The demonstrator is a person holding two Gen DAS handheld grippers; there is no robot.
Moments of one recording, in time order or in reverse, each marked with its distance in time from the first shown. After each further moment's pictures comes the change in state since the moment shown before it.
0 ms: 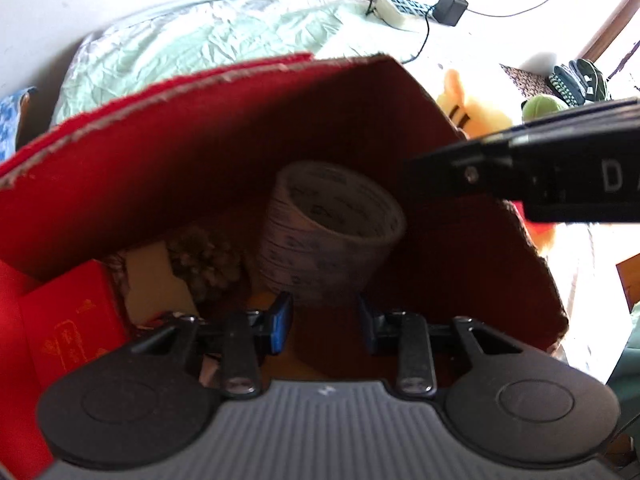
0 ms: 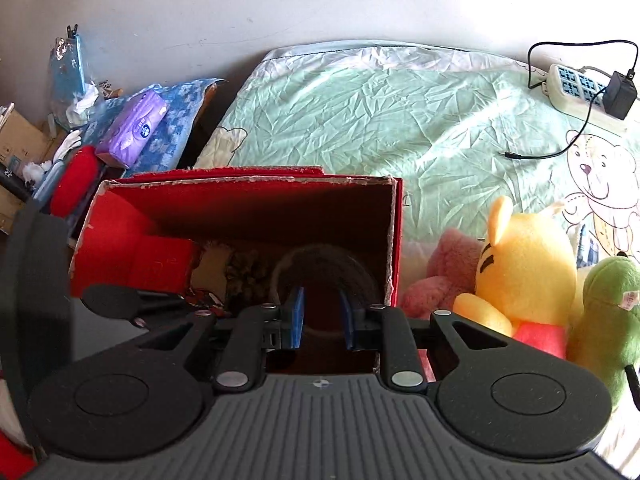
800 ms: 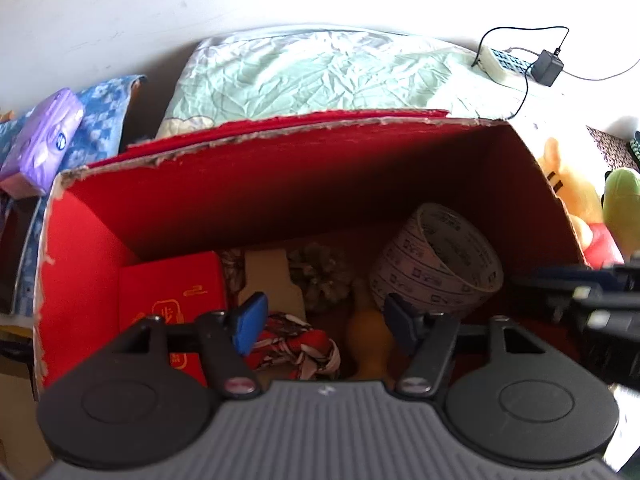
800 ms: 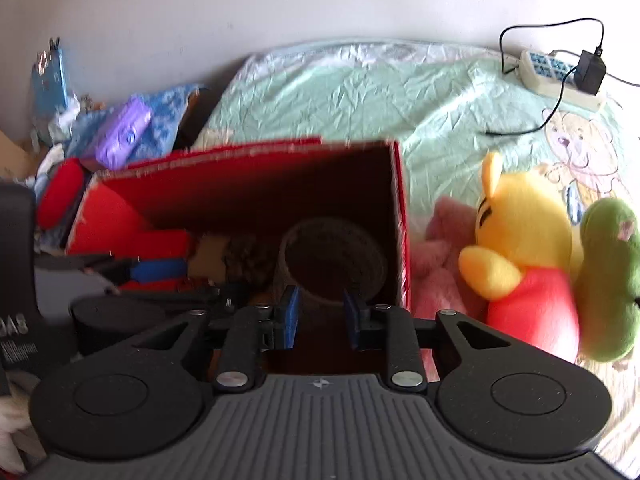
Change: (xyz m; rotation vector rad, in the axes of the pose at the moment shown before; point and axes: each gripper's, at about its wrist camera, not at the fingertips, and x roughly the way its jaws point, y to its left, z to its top) left arm -0.028 0.026 -0.008 -0.181 -0.105 0.256; right arm 0.004 0.017 -0.037 0.061 -0.032 -0.060
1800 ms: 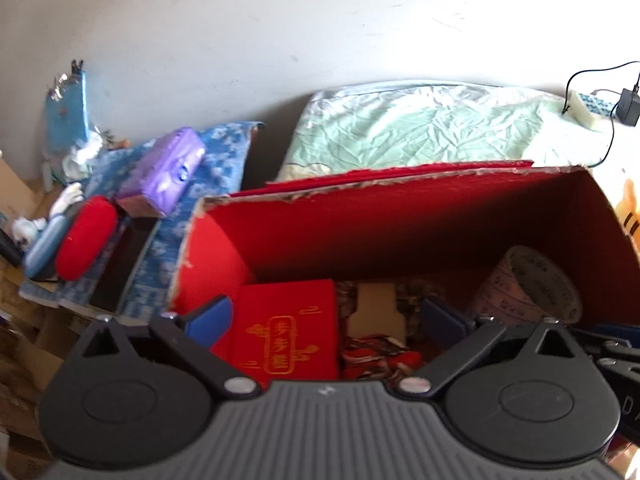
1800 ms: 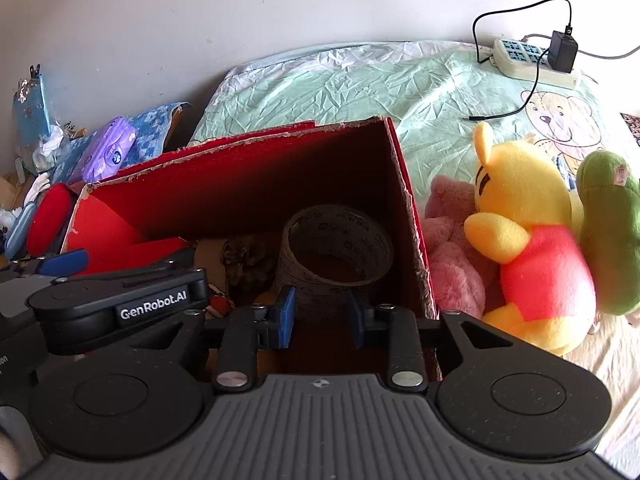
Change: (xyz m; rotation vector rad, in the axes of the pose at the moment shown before) left arm -0.041 0.003 -0.019 -0.048 -0.177 0.353; right arm -0.001 0.013 -0.023 0.097 -0.085 -0.057
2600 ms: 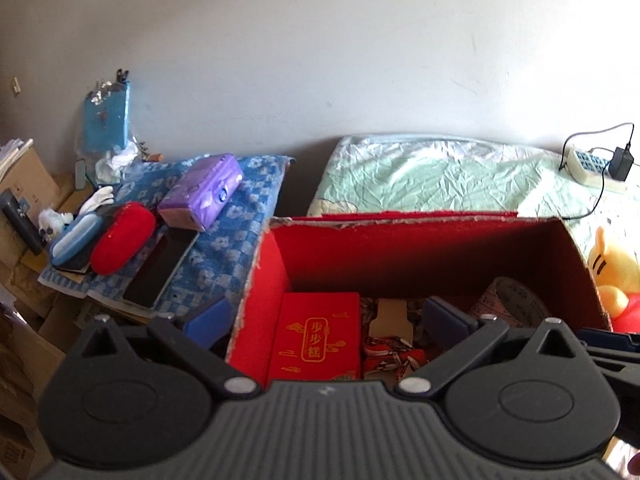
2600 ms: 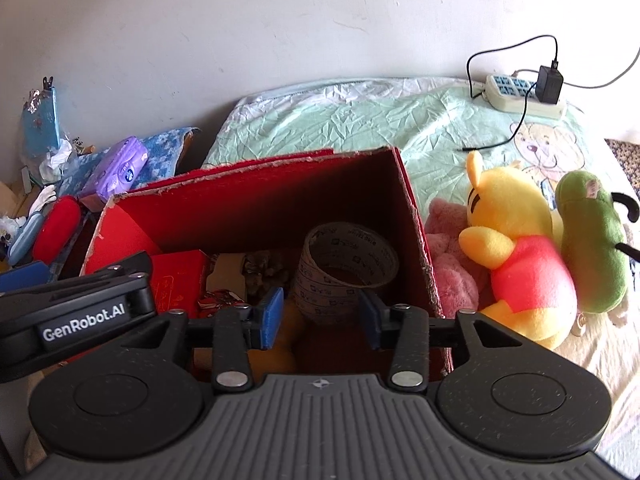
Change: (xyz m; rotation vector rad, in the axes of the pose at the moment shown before) left arm -0.071 0.032 -0.013 -0.114 -0.127 0.005; right arm -0.033 0.017 -0.016 -0.017 -0.111 -0.020
